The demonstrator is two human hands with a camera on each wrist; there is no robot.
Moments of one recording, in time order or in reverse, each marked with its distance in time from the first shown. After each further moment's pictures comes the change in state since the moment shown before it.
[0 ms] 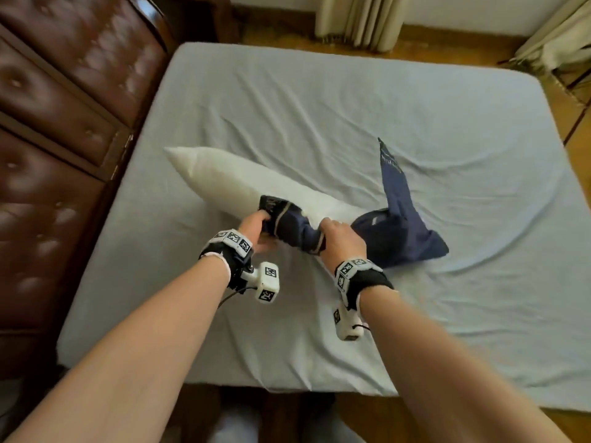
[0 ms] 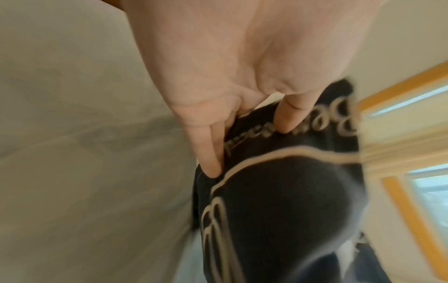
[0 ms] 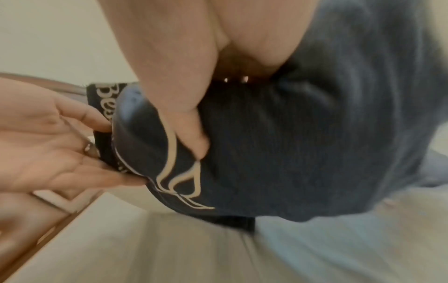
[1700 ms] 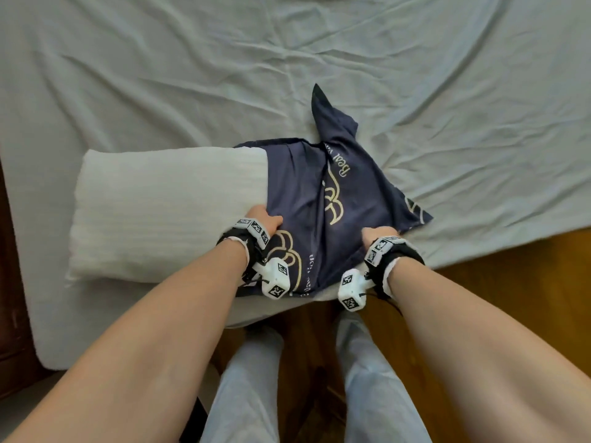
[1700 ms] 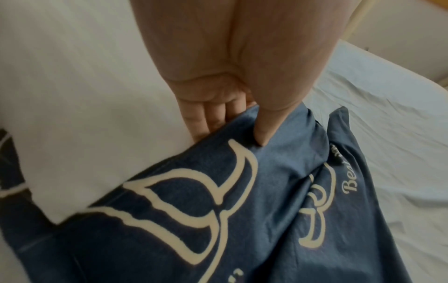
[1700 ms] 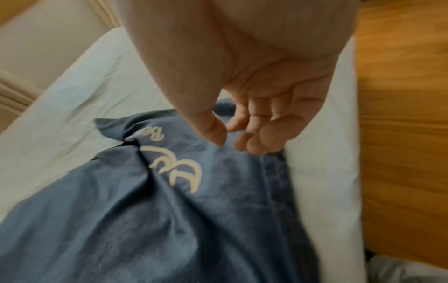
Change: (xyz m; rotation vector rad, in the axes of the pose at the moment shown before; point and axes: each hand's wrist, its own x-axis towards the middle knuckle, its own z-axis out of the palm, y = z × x) left_hand 0.042 -0.249 0.217 1.240 0.002 0.066; right_hand -0.156 0.329 0.193 0.827 -0.273 1.244
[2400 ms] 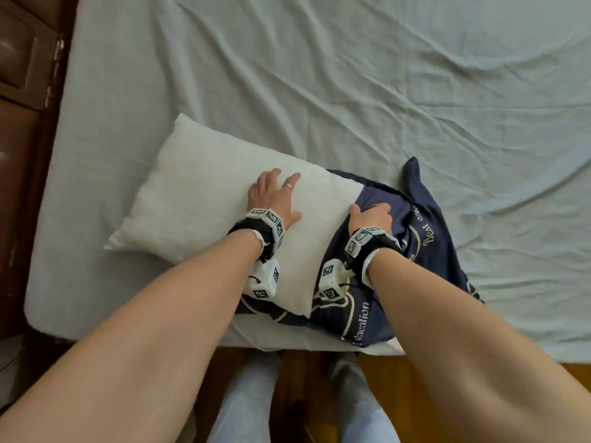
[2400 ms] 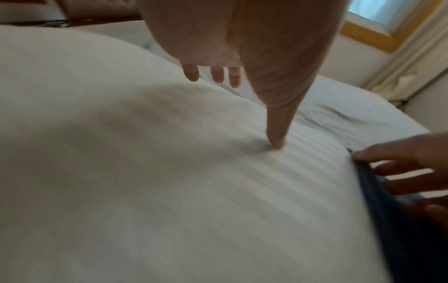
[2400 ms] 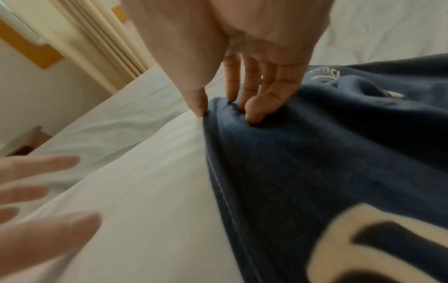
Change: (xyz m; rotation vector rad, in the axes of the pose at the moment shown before) left_hand 0.070 -0.119 -0.168 0.384 0.335 0.294; right_hand -0.112 -0.205 0.170 -0.163 0.240 -0.422
